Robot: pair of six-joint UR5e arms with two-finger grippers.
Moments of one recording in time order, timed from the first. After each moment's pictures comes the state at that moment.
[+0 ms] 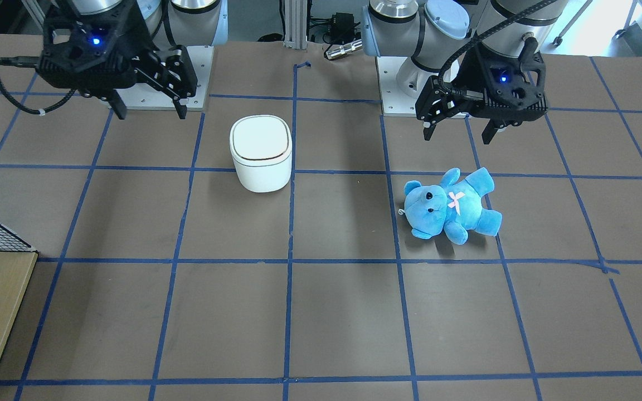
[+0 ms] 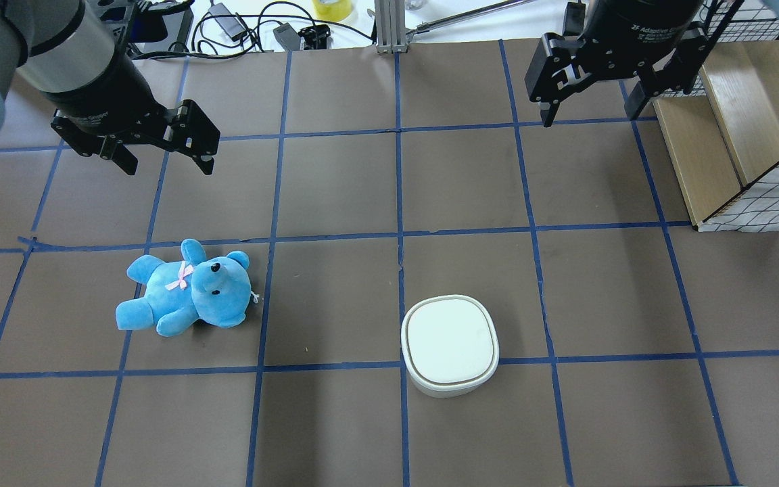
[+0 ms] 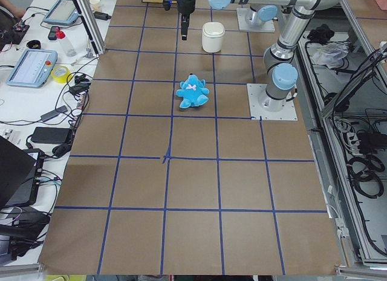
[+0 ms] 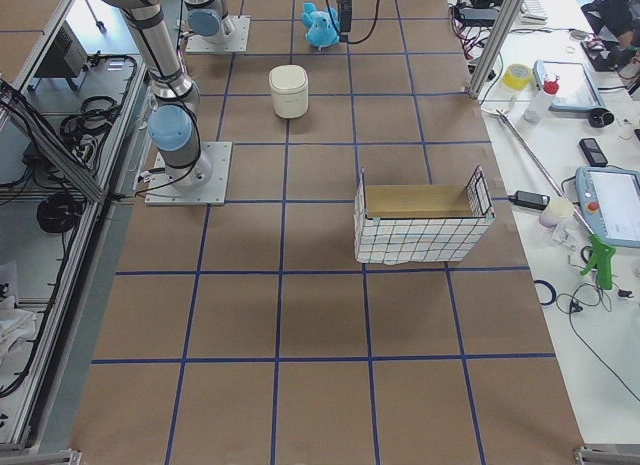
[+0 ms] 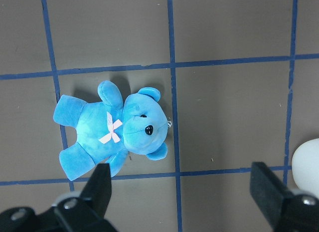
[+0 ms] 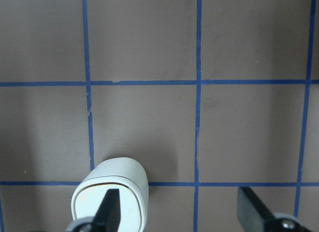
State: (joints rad) left arm -1.54 -1.52 -1.60 -1.55 1.57 0.07; right arm 1.69 -1.54 1.40 -1.43 -1.54 0.12
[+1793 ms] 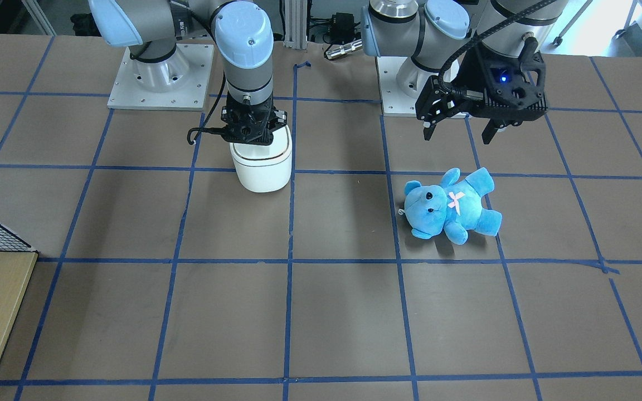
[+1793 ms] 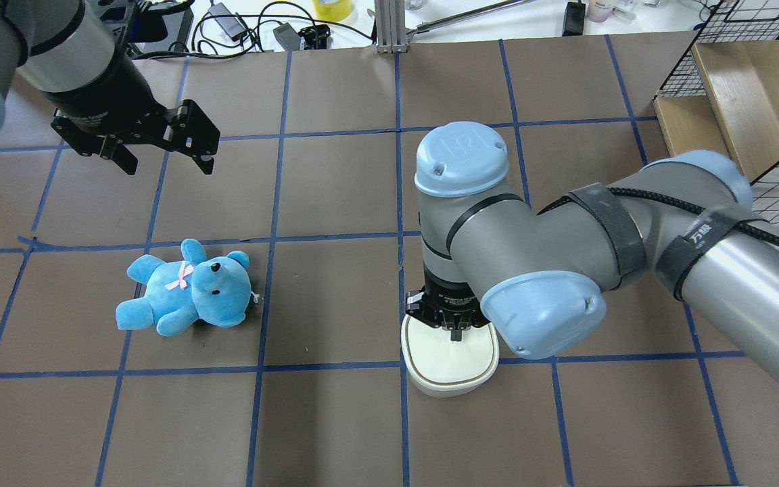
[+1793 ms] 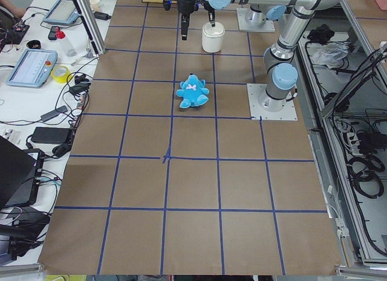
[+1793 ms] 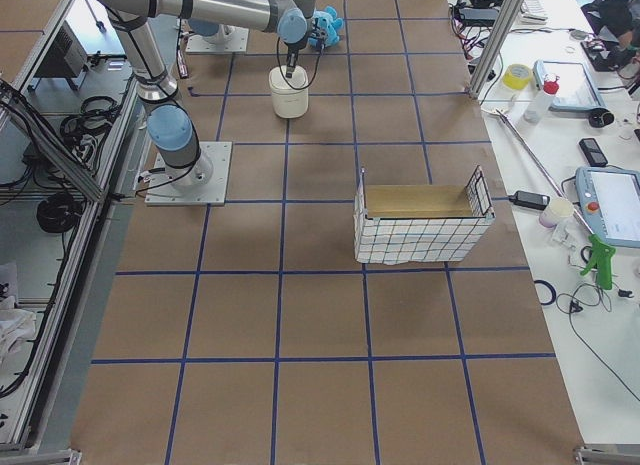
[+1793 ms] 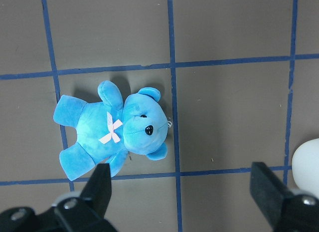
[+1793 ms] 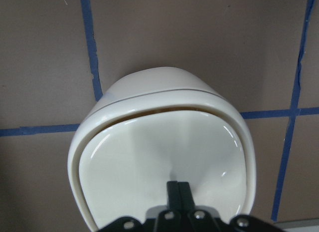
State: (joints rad) left arm -1.54 -1.52 -1.60 -1.55 1.57 0.07; right arm 1.97 -1.53 1.95 -1.77 -1.52 0.44
